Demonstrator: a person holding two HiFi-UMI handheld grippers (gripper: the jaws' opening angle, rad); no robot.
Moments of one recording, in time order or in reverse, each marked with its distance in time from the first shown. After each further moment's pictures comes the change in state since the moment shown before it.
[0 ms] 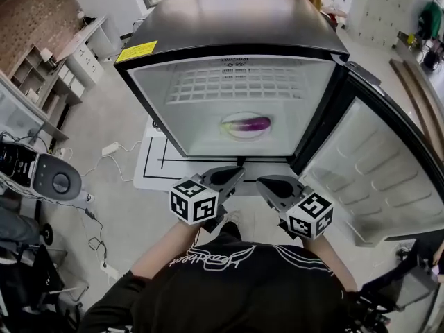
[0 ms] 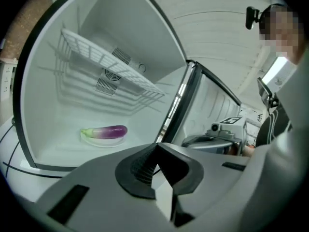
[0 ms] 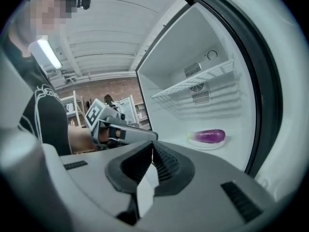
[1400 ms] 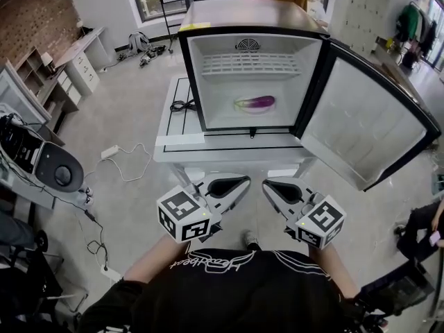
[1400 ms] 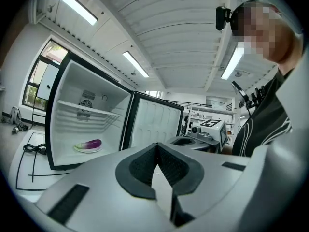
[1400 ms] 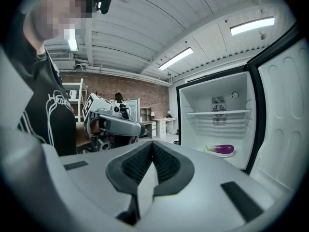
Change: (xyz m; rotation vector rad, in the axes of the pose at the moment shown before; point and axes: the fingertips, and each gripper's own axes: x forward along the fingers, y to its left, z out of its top) left arm -0.204 -0.169 -0.018 0.246 -0.110 -0.221; right arm -0.064 0.220 0.009 -0.208 -0.073 -0.109
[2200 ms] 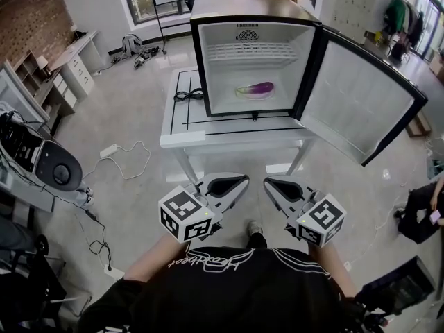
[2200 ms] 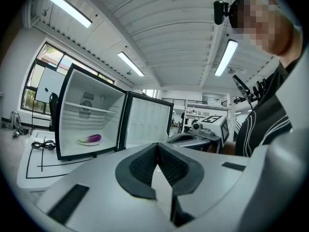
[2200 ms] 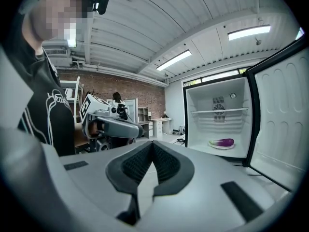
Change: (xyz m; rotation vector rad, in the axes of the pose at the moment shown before) left arm -0.070 -0.050 -0.030 0.043 0.025 -0.021; right arm -0.015 0.086 -0.011 0.006 -0.019 -0.070
